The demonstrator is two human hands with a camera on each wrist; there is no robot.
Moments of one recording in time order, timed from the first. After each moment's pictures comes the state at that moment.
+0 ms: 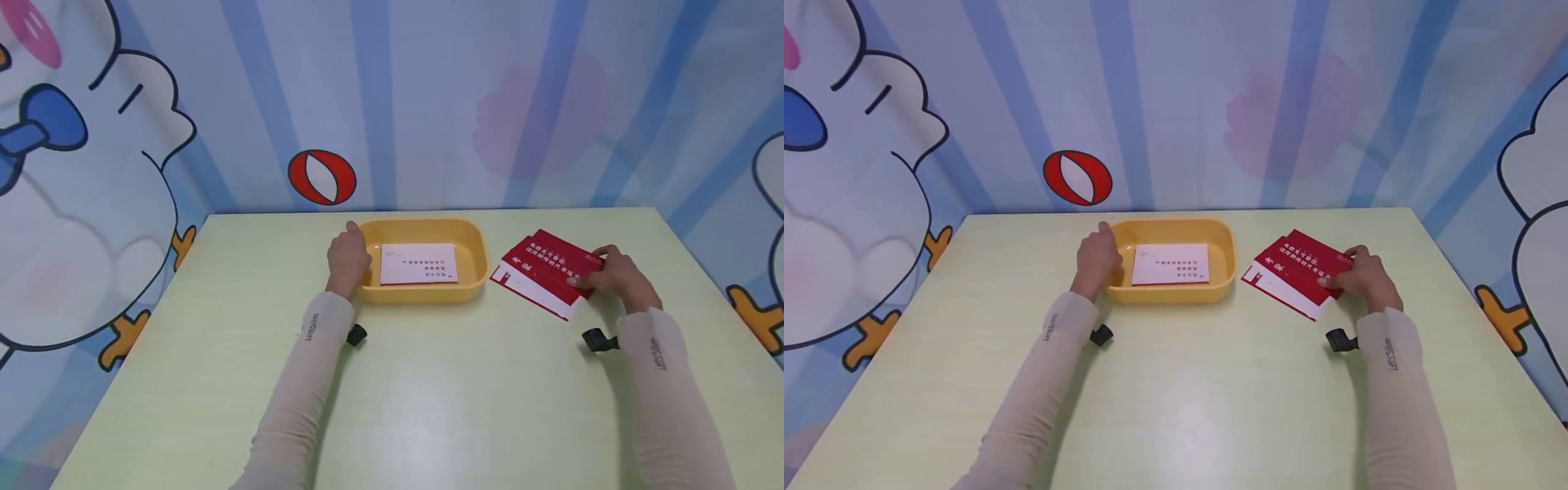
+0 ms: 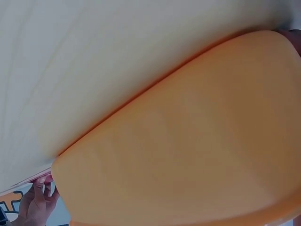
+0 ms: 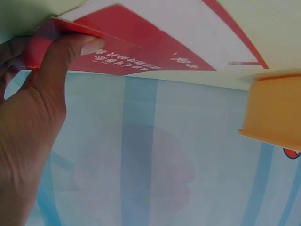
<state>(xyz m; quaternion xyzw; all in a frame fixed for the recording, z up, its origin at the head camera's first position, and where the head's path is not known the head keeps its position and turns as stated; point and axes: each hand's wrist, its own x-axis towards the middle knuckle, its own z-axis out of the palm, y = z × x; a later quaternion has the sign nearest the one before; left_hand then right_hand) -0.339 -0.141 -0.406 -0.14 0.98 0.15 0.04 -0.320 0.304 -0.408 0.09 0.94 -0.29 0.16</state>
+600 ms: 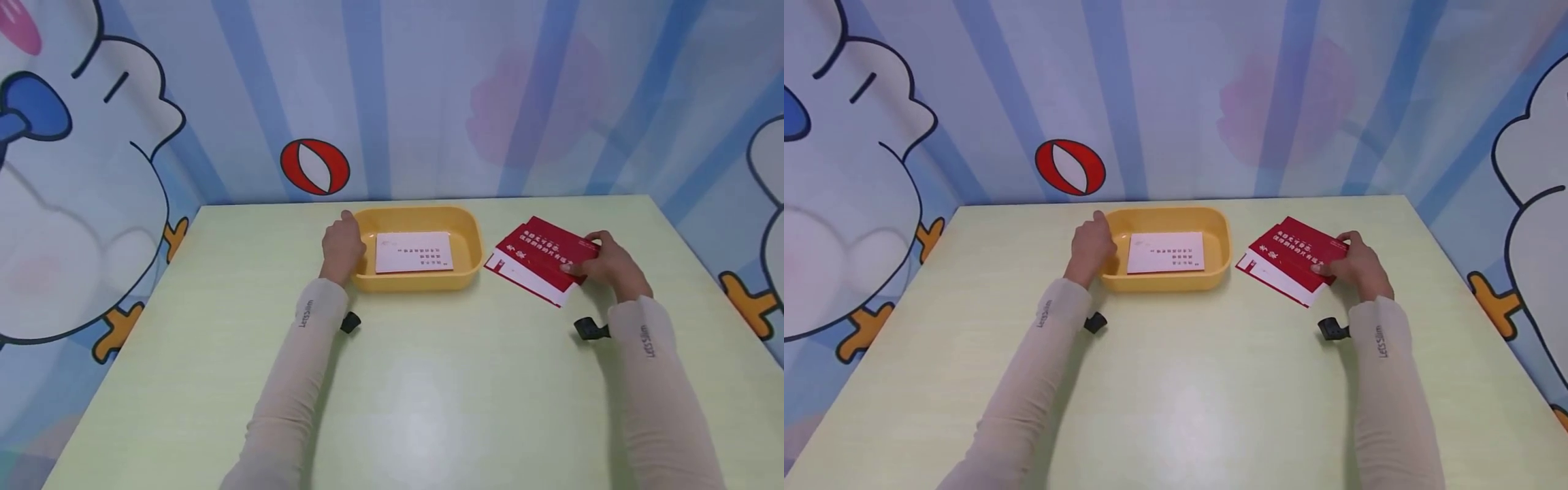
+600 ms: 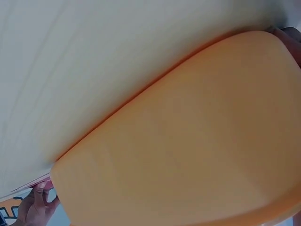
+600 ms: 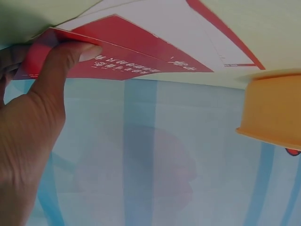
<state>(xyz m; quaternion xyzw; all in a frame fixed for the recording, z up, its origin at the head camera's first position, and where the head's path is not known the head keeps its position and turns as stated) -0.338 -0.141 -0.399 -0.12 0.98 0.14 0.05 -0.315 0.299 -0.404 0.13 0.93 -0.32 0.16</state>
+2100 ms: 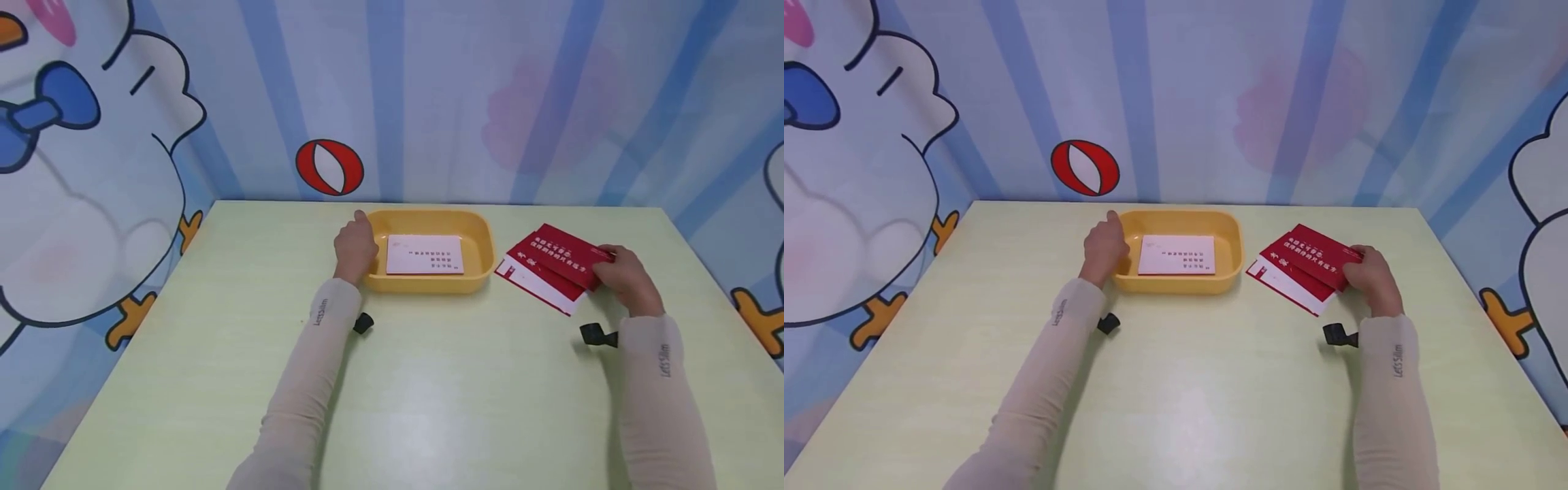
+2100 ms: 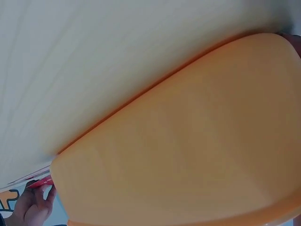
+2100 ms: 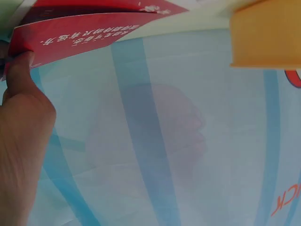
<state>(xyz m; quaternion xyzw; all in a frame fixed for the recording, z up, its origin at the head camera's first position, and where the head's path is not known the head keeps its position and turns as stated) -0.339 -0.143 -0.404 -0.13 0.98 0.15 0.03 -0.313 0.291 -0.408 0.14 0.89 -0.43 0.10</state>
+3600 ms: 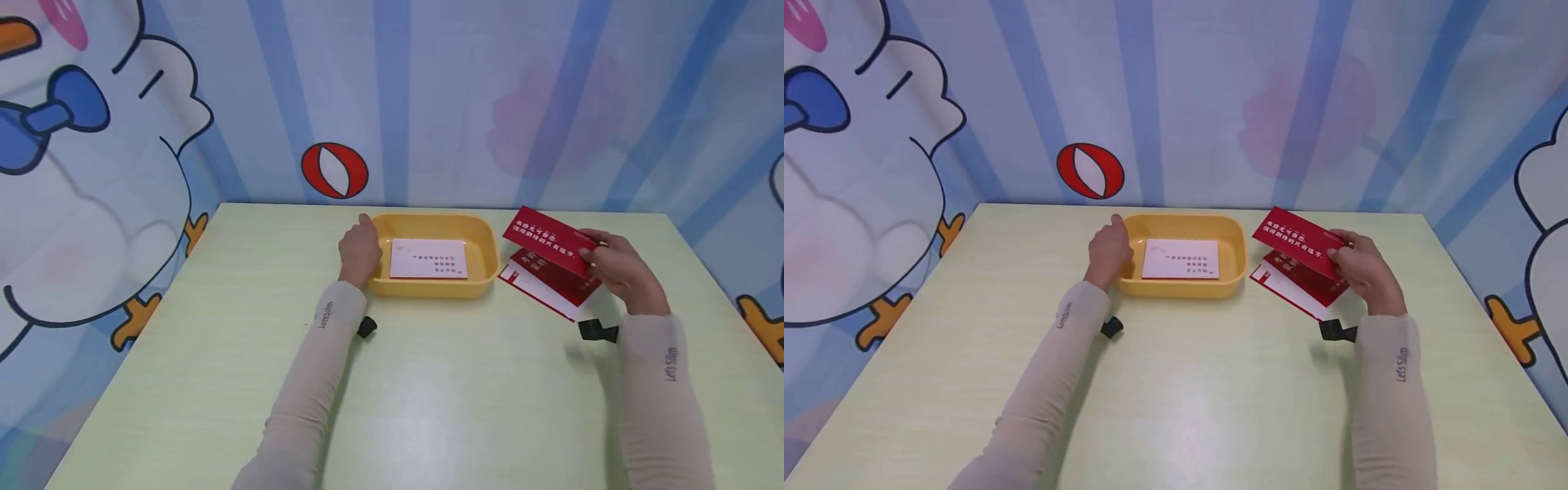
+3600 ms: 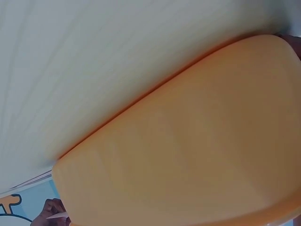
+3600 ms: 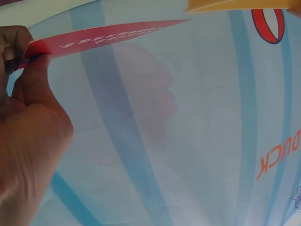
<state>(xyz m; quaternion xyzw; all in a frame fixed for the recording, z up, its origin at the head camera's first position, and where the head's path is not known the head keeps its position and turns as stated) -0.338 -0.139 -0.403 -0.14 0.98 0.14 0.02 -0.311 0.263 -0.373 0.07 0.82 -0.55 0.15</state>
